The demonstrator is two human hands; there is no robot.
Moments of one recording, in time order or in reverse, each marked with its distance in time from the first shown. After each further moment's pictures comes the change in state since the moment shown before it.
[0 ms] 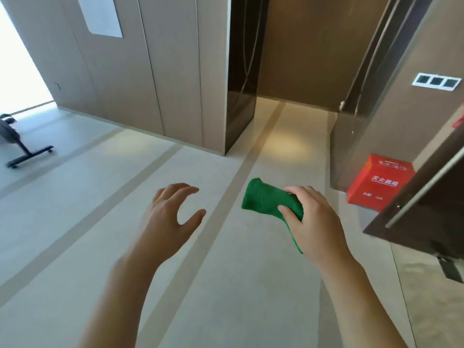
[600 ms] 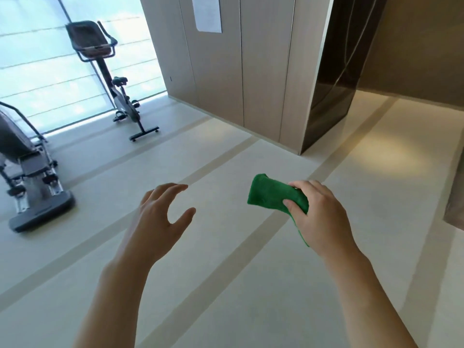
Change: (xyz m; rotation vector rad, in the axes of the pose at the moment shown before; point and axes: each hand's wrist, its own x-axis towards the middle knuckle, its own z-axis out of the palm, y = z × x) left_hand -0.022 -0.013 -0.022 0.288 0.185 -0.344; right_hand 0.097 0.021 0.079 0.239 -0.158 -0.254
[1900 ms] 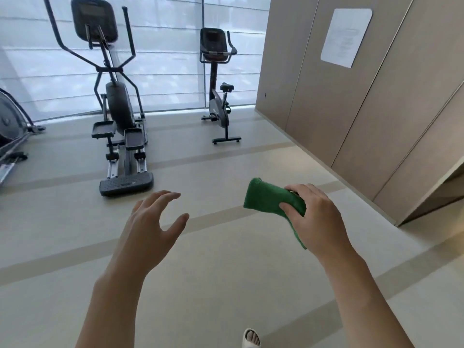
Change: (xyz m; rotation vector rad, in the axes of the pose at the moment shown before) left_hand 0.031 -0.436 -0.216 -0.020 0.271 -0.405; right_hand 0.195 -0.401 0.351 0.149 -0.232 -0.340
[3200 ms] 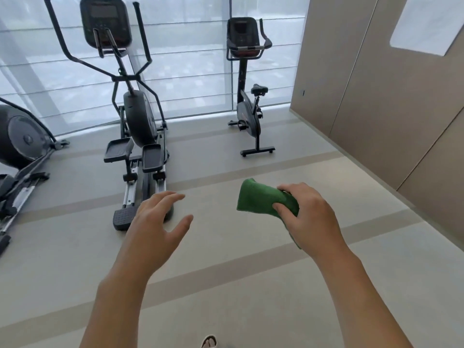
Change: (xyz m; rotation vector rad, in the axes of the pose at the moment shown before) left_hand 0.488 -0.191 0.112 0.066 0.006 -0.075; right_hand 0.485 0.064 0.296 0.116 -0.091 -0.051
